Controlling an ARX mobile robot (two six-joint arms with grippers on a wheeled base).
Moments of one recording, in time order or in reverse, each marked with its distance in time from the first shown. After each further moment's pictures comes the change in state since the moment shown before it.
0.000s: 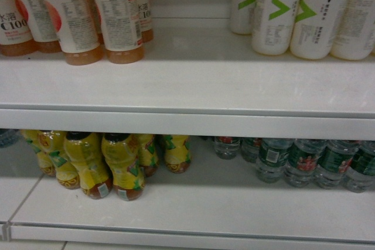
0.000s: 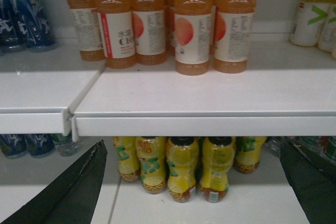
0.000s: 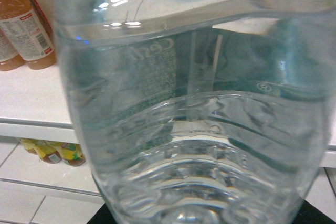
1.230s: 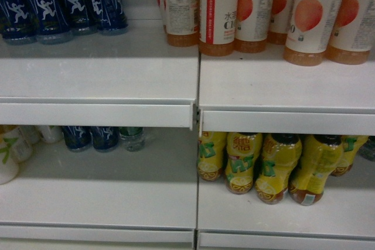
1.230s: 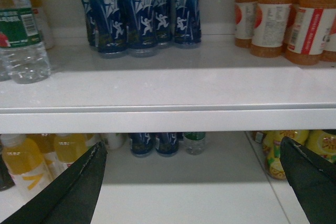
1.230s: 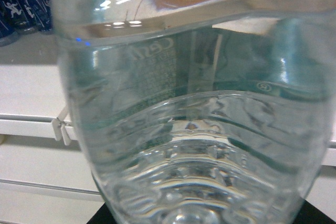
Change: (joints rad) left arm 0.000 0.000 0.000 0.000 0.000 0.000; right arm 0.000 0.000 0.000 0.002 0.000 0.000
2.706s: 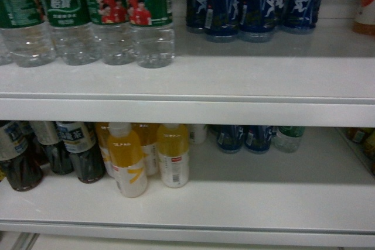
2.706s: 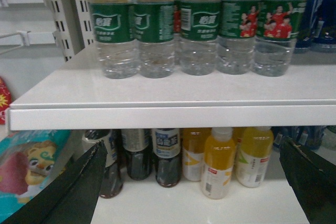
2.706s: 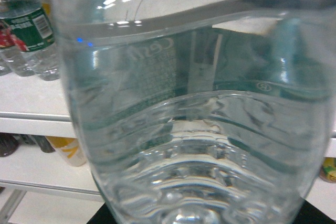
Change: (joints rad) left arm 0.000 0.000 0.000 0.000 0.000 0.000; right arm 0.000 -0.002 0.000 -0.001 0.001 0.000
